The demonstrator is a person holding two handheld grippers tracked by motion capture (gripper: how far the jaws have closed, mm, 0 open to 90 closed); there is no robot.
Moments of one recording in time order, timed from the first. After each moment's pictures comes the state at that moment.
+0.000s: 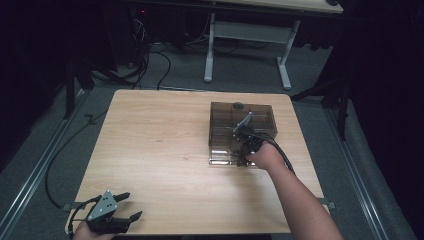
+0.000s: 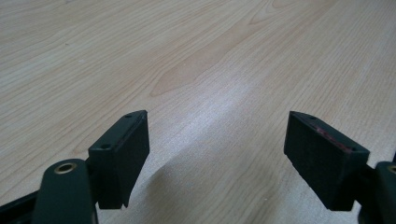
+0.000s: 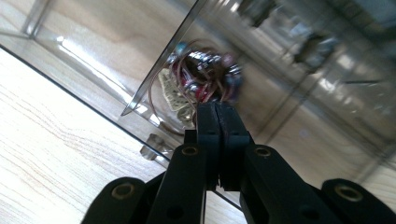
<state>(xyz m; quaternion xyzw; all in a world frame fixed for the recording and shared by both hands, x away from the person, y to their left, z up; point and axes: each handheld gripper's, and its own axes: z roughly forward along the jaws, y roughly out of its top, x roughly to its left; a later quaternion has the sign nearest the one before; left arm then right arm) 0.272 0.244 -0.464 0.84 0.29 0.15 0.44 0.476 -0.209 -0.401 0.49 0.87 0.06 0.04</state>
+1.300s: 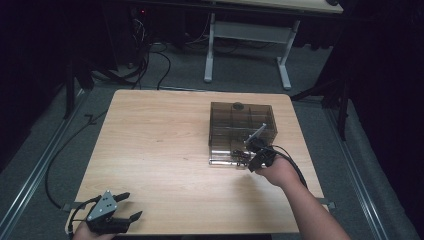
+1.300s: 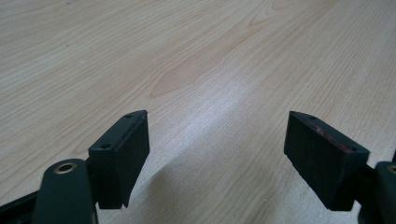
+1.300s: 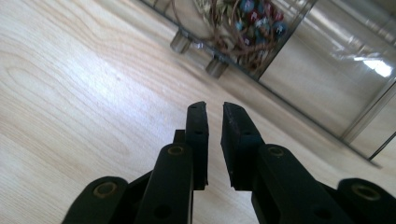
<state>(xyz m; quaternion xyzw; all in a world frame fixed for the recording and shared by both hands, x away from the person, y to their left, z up) 0.272 0.244 -0.464 0.84 0.29 0.15 0.44 0.420 -0.236 -0.389 0.50 0.86 0.07 0.02</state>
